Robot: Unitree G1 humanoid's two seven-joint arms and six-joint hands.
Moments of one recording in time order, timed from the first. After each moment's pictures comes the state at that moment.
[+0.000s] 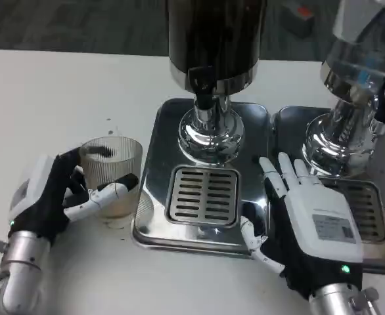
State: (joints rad) left arm -0.41 0.42 -0.16 1.20 0.40 -0.77 0.40; right arm 0.21 -0.17 0.45 -0.20 -1.07 0.25 -0.25
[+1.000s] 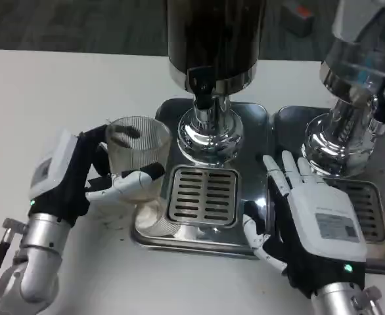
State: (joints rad) left arm -0.47 0.40 -0.22 1.15 0.51 -0.84 0.50; right arm 0.21 -0.17 0.44 -0.21 -1.07 0.27 -0.26
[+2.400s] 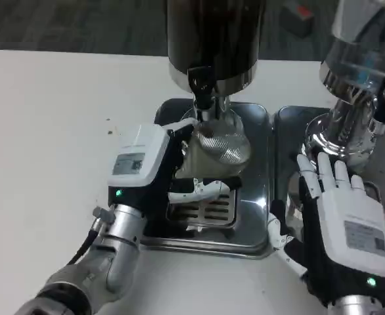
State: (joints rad) left arm -0.64 0.20 -0.51 1.28 0.76 -0.59 0.90; right arm 0.32 -0.10 0.43 -0.32 -1.15 0.36 -0.27
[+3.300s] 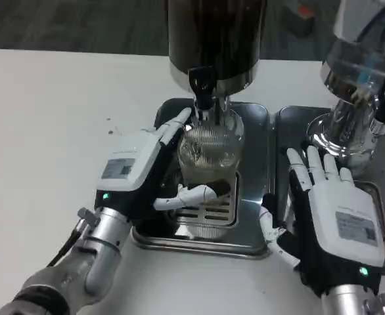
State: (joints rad) left arm -0.62 0.28 -0.52 1.26 0.75 -0.67 0.81; right arm 0.26 -0.11 0.42 -0.28 -1.11 0.34 -0.26
